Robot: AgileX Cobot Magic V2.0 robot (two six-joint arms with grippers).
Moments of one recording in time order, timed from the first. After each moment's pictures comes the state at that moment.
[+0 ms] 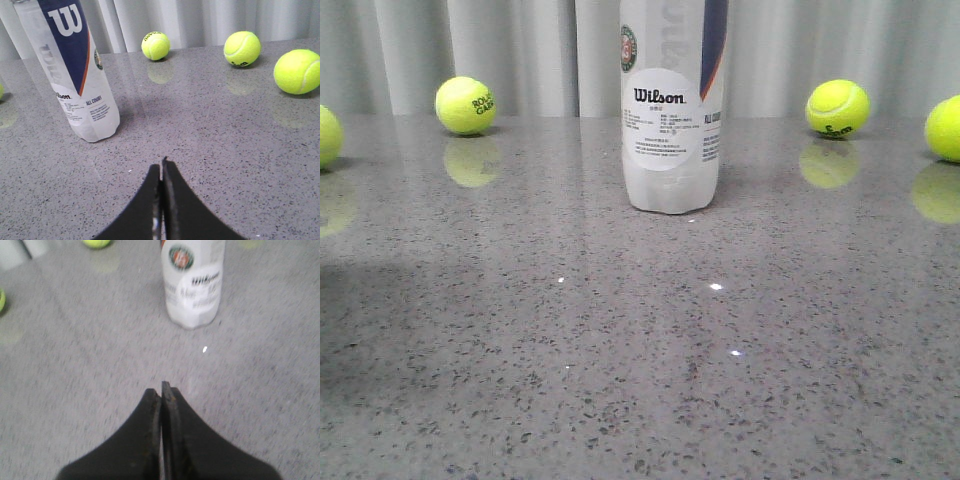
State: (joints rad) left arm -0.59 0.82 -0.72 -0.09 0.51 0.24; right arm 0.31 0.21 -0.28 0.08 0.31 0.15
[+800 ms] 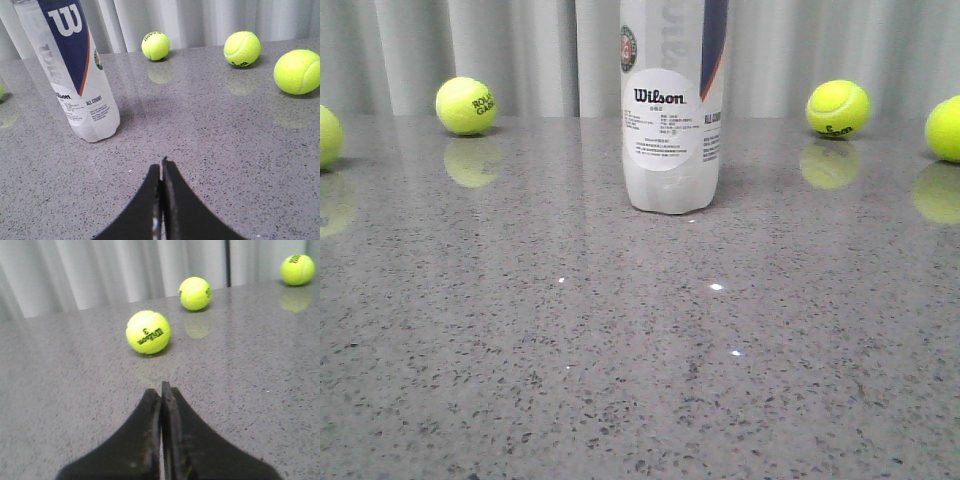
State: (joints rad) left arm -0.07 0.17 -0.15 0.03 0.18 0.11; right arm 0.31 0.21 -0.28 0.08 0.31 0.15
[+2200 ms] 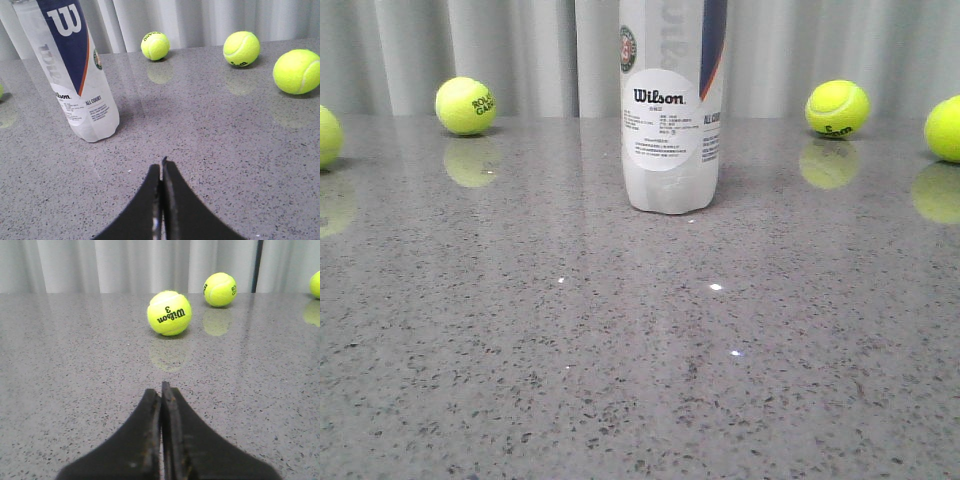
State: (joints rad) left arm 0.00 0.00 0.00 0.05 0.16 -0.01; right arm 0.31 0.21 -0.28 0.08 0.30 0.15
